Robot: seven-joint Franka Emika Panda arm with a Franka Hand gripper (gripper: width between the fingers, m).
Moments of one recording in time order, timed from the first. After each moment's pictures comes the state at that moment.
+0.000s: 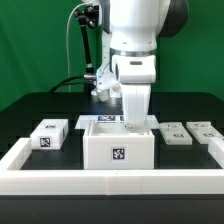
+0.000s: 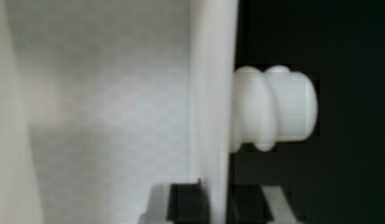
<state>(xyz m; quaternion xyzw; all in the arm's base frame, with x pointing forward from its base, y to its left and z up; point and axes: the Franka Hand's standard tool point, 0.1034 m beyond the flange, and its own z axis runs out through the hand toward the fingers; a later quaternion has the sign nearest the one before) 0.450 -0.003 0.031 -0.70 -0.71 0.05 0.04</state>
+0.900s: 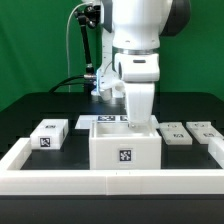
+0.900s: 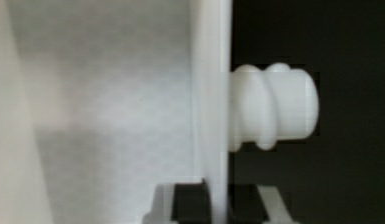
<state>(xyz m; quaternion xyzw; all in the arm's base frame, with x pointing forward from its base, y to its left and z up) 0.458 0.006 0.034 -0.70 -0.72 0.05 0.03</state>
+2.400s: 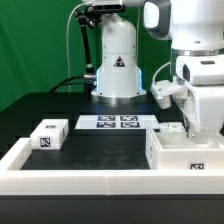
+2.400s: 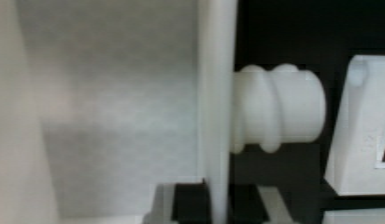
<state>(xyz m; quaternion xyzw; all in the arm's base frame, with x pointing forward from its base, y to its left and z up) 0.516 0.109 0.032 -0.70 -0.72 0.01 0.03</state>
